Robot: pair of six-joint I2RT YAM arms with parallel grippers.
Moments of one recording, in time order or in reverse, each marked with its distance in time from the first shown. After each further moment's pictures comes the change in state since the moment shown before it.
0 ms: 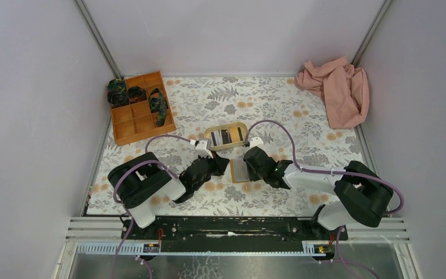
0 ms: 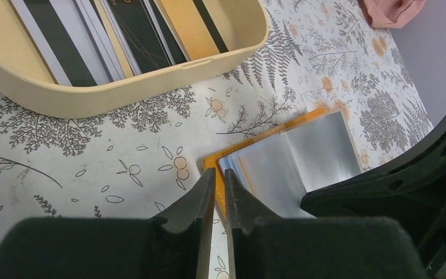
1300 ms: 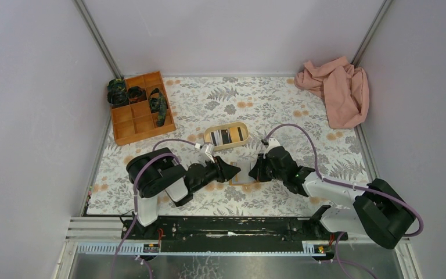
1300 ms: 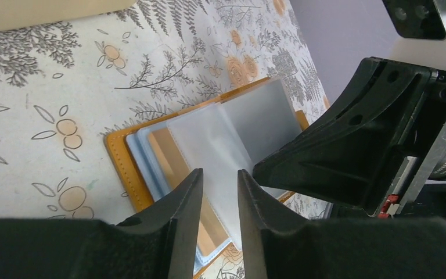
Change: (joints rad) left arm 0.008 0.182 -0.038 0.340 0.286 -0.190; right arm -0.175 -0.214 -0.217 0.212 -0.364 0.155
